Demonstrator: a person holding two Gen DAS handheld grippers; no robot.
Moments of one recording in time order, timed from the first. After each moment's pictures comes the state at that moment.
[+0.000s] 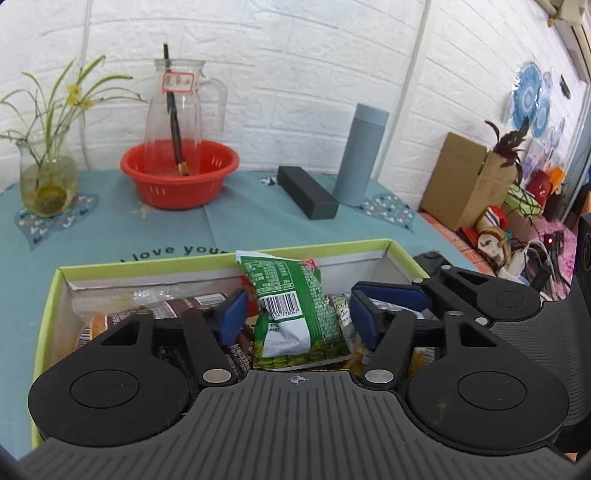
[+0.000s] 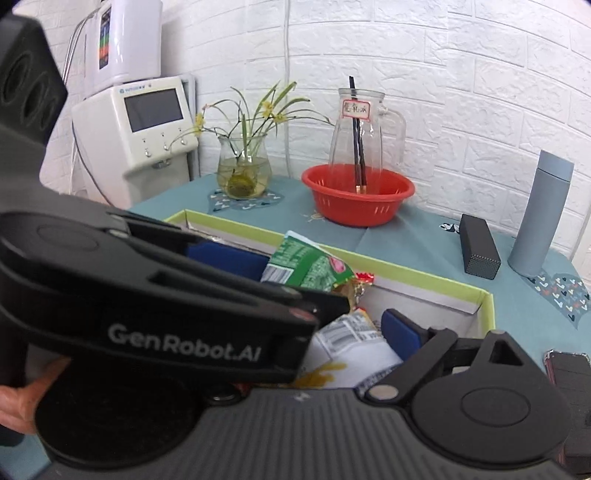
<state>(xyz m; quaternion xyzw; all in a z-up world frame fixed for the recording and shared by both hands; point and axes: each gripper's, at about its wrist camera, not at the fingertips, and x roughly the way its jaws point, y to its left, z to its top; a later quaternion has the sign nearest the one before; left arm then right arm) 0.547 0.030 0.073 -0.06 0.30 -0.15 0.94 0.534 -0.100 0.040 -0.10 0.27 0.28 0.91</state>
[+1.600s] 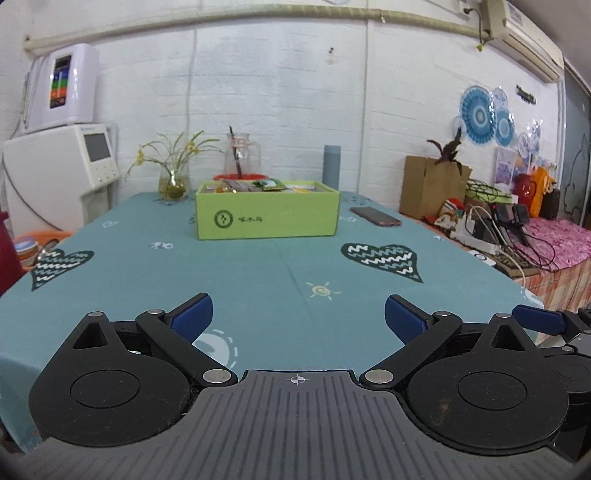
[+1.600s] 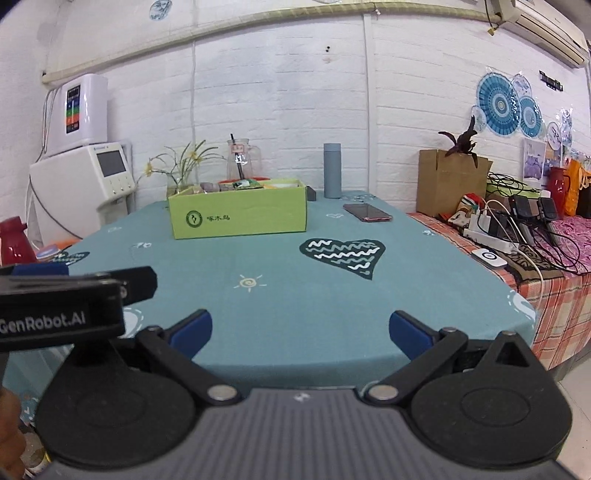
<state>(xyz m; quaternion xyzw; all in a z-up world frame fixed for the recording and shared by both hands) 0.017 -0.019 0.044 -0.01 0.16 -0.05 0.98 0.008 -0.190 0.020 0.00 0.19 0.02 0.98</state>
